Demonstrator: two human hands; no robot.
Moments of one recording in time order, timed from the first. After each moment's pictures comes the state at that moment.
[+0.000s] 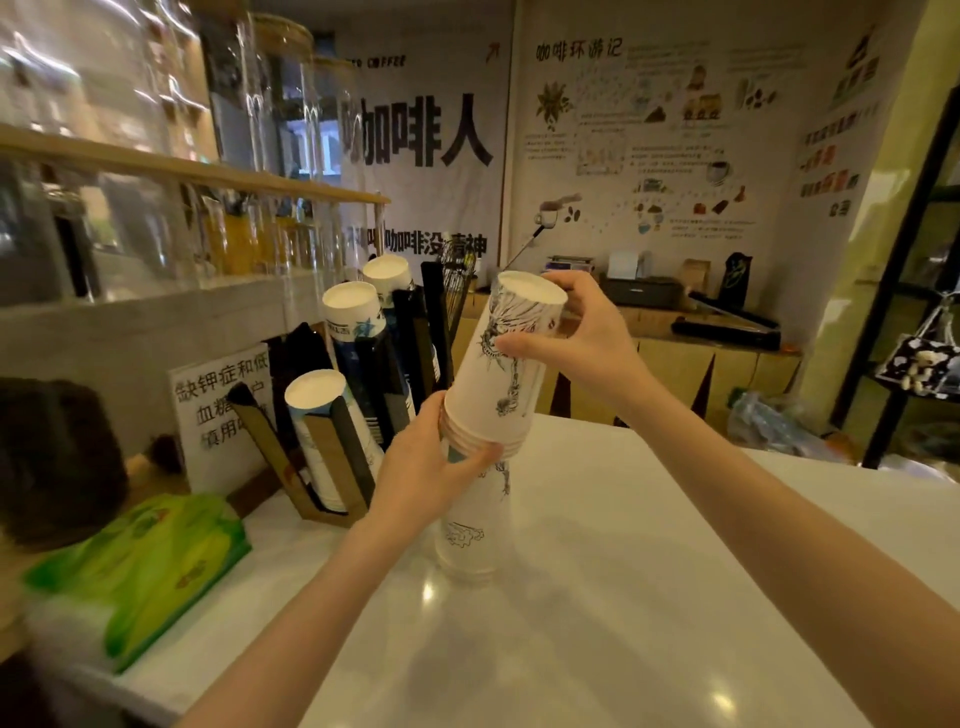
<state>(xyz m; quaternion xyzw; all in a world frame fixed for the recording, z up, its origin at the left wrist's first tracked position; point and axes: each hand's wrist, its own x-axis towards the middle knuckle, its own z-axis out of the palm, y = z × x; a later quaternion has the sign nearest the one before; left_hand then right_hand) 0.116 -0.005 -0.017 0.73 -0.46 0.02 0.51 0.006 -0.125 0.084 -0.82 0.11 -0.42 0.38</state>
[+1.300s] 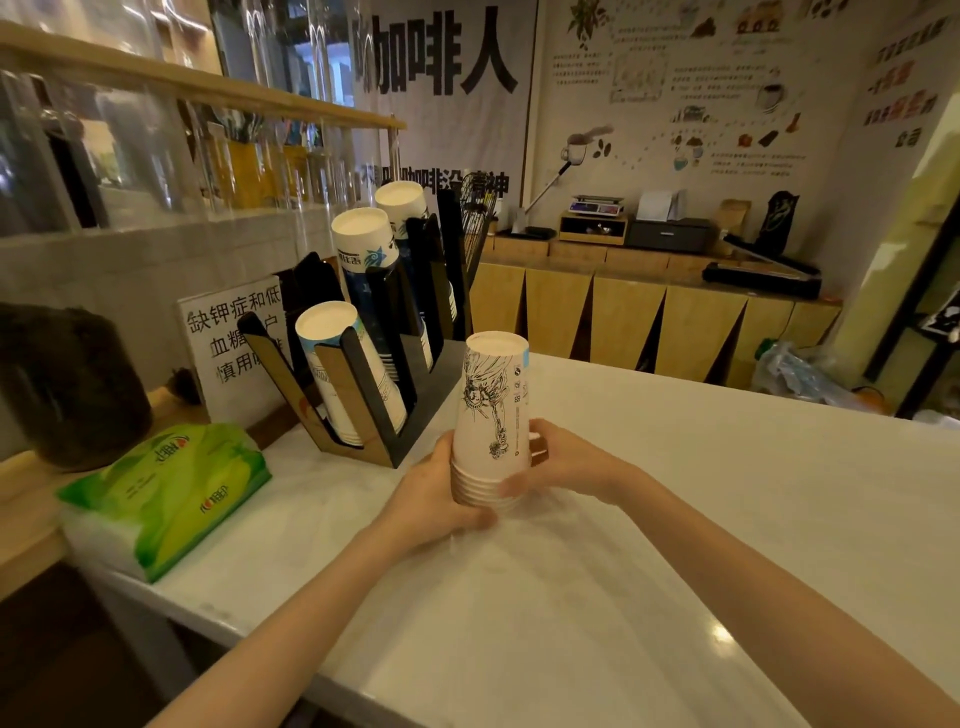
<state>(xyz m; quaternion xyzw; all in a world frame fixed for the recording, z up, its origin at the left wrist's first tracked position) 0.127 0.005 -0.104 0.79 -0.45 -0.16 0.38 0.017 -0.137 -0.067 -0.85 0.22 -0.04 0.48</state>
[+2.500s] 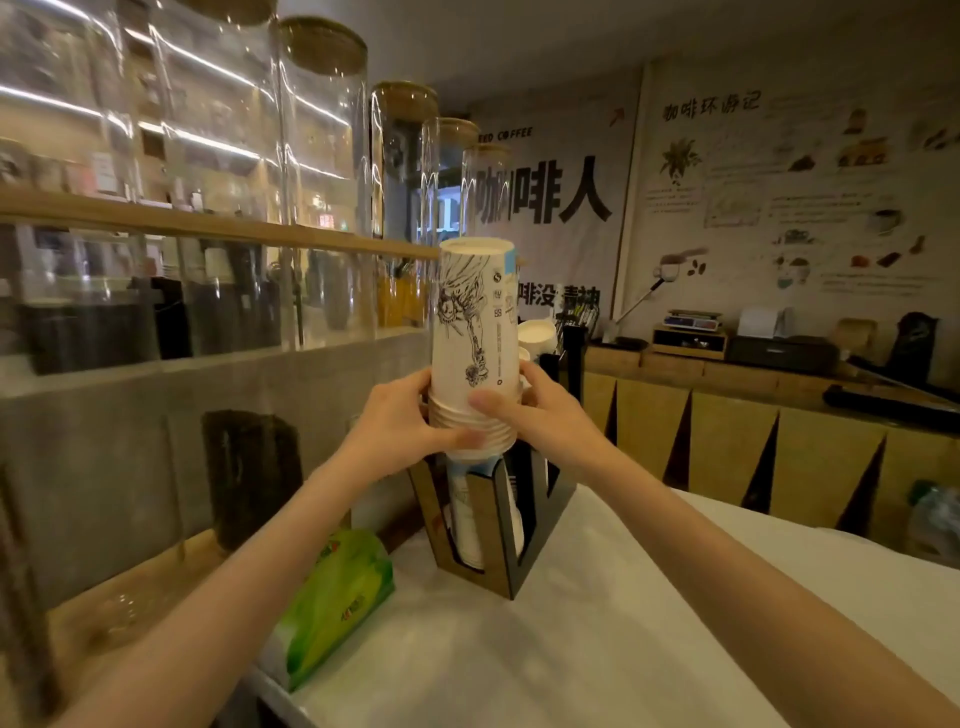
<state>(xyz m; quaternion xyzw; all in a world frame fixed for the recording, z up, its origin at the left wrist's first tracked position) 0.223 0.106 0.073 0.77 -0.45 0.12 0.44 0.128 -0.035 0.078 -0.84 0.03 -0.25 0.48</state>
